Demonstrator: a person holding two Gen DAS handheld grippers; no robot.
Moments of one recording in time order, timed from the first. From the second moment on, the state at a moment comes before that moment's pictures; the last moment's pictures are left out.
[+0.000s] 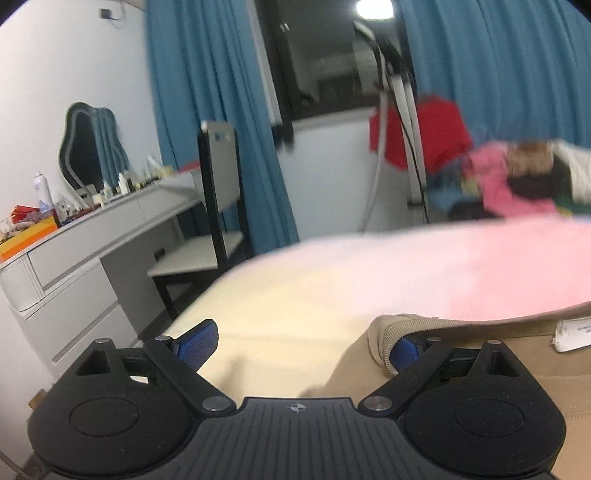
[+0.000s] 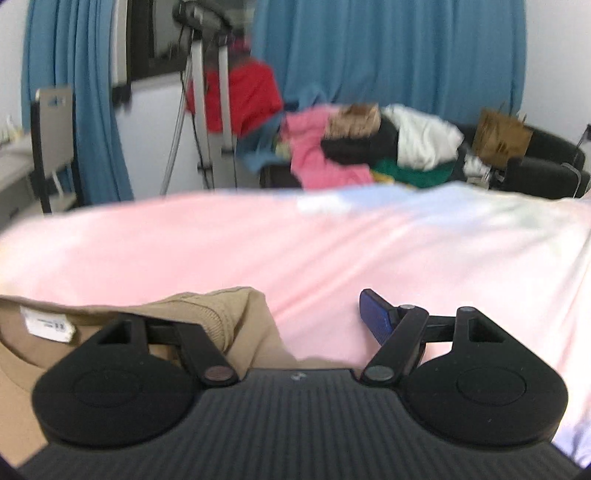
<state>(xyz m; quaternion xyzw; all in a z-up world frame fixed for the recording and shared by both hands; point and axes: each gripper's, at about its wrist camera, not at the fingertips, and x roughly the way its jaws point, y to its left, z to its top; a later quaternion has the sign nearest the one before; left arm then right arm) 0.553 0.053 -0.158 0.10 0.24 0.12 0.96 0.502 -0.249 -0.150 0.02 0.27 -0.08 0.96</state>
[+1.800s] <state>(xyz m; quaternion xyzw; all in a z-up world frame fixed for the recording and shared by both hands) 0.113 0.164 -0.073 -0.33 0.30 -0.02 0.90 0.108 -0.251 -0.082 0.18 0.22 0.04 0.96</state>
